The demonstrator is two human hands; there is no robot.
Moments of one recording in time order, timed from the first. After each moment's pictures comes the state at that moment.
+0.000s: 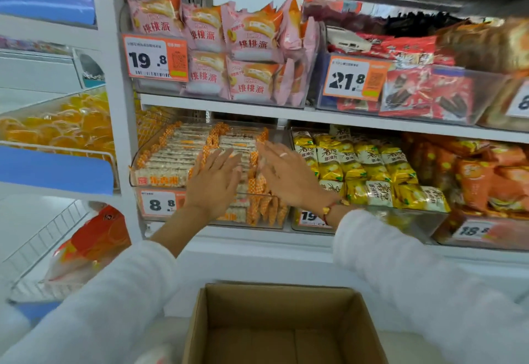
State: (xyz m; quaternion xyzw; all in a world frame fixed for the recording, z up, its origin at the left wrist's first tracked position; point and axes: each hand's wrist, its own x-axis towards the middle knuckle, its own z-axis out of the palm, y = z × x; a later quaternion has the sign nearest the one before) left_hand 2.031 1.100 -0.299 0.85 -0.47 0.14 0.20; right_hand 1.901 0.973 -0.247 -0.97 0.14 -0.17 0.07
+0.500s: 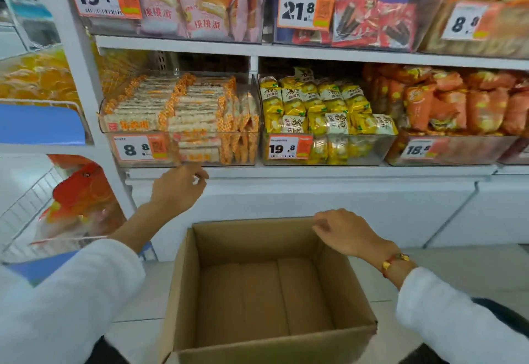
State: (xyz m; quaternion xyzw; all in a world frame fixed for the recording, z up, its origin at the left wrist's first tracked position) left_hand 1.958 1.165 -0.350 0.88 -0.42 -0.03 0.22; right_hand 1.679 0.985 -0.384 -0.94 0.31 0.02 0.13
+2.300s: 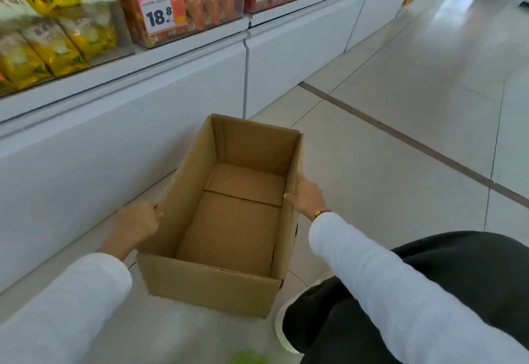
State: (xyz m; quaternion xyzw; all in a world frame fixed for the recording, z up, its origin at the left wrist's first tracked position) left_hand 1.718 1.038 -0.541 0.74 -0.64 -0.16 -0.11; right_hand 1.375 1.023 -0.543 -0.59 0.75 -0.11 0.28
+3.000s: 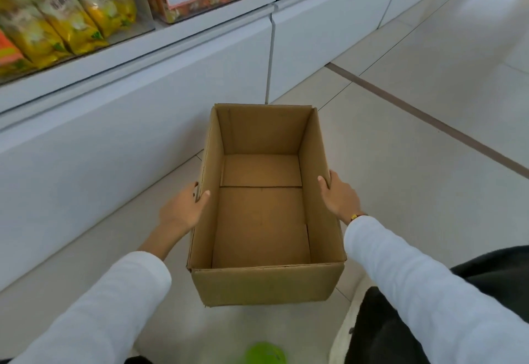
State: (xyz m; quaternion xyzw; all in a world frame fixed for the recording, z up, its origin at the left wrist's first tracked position) left_hand 1.679 1.038 -0.572 0.76 -0.60 -0.25 0.07; right_hand 1.360 1.013 -0.587 -0.56 0.78 -0.10 0.26
